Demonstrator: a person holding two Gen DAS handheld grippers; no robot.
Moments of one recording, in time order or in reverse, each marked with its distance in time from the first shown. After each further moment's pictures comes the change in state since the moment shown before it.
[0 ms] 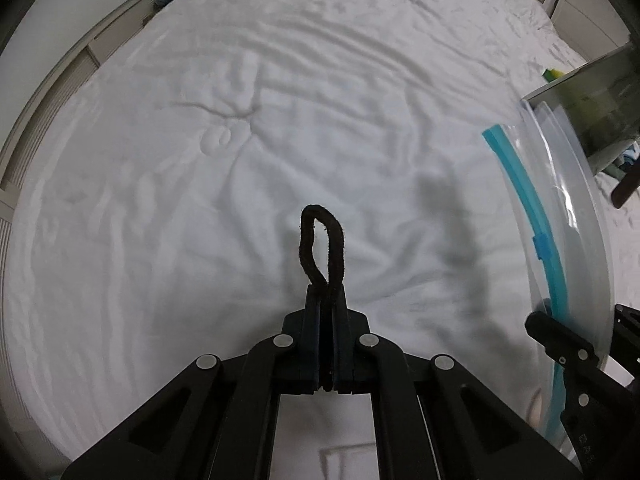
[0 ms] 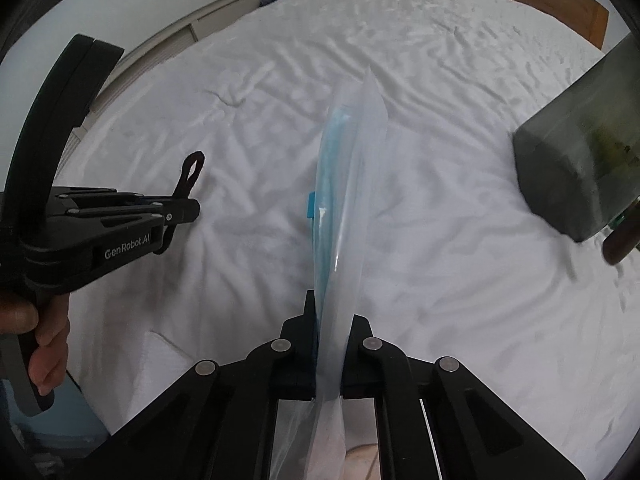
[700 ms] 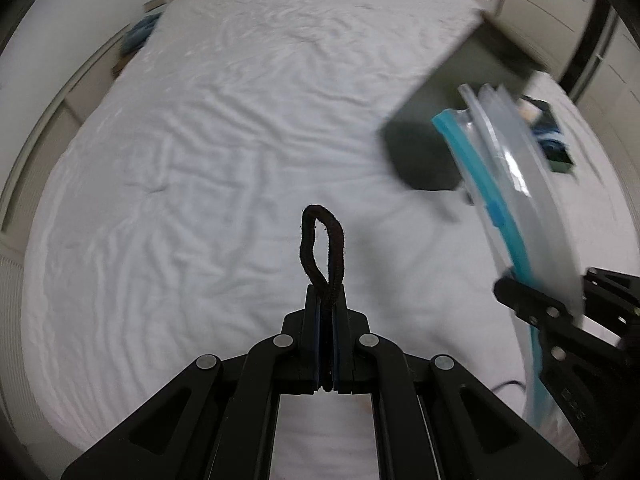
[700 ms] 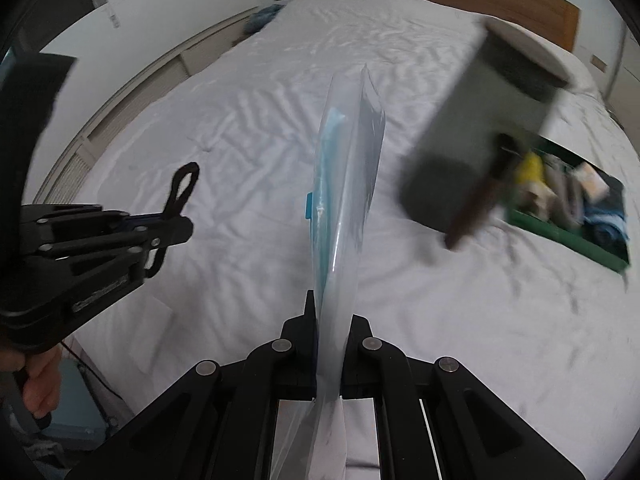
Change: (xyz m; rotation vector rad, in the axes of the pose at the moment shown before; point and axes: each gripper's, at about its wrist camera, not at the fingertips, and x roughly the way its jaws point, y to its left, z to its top) left arm -0.096 -0.145 -0.028 0.113 -0.075 -0.075; right arm -0.154 -0.105 -0.040 0.041 -0.055 -0.038
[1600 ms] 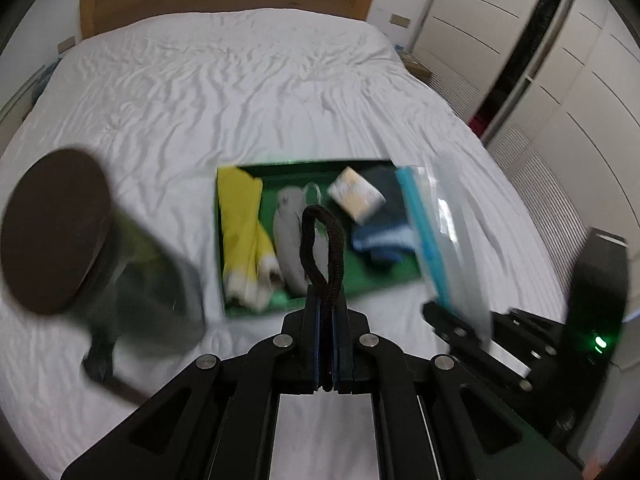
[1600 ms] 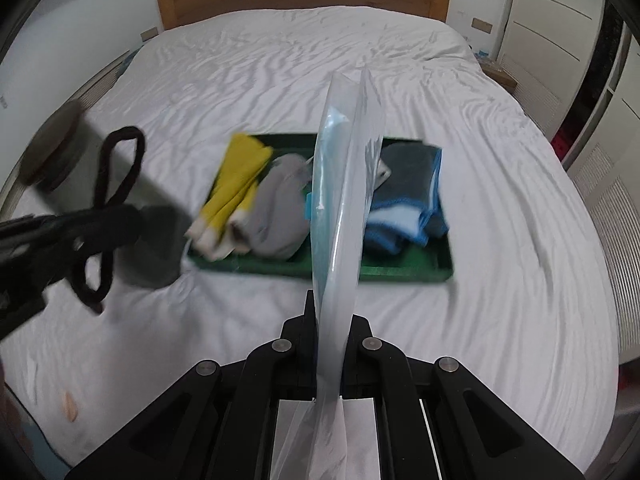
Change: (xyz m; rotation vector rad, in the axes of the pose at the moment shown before) left arm 0.046 -0.265 0.189 0.034 -0.144 -0.233; right arm -0.051 -0.305 0.022 0.209 -0.052 -0.279
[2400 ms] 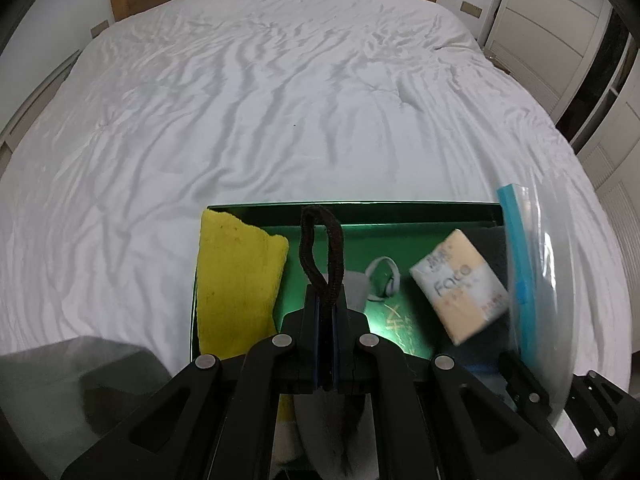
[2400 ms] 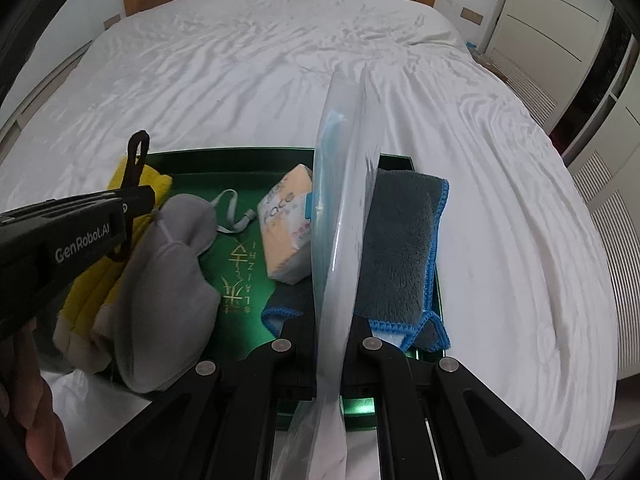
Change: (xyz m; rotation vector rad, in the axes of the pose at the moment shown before) left arm 0.164 0.017 0.073 -0.090 0.049 0.220; right arm 0.195 -0.018 0.092 0.006 0.058 -0.103
